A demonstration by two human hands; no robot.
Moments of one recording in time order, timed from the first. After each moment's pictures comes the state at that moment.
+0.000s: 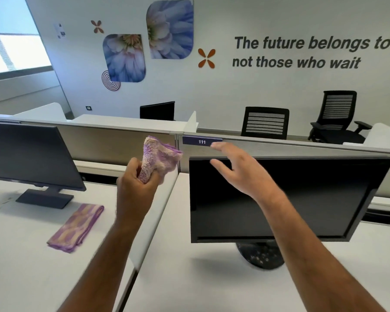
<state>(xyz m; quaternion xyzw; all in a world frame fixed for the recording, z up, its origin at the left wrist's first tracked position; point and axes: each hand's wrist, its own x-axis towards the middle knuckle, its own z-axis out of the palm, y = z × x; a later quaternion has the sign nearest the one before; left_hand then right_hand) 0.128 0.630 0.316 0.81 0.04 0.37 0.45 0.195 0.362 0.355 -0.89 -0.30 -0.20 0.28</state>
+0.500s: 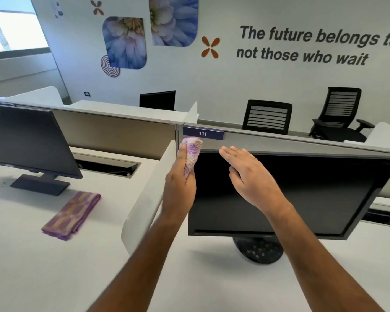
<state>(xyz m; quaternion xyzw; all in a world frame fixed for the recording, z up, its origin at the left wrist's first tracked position) 0.167 0.549 0.276 0.83 -0.02 0.28 0.49 0.192 0.342 0.322 -0.93 -0.28 -0.20 0.15</state>
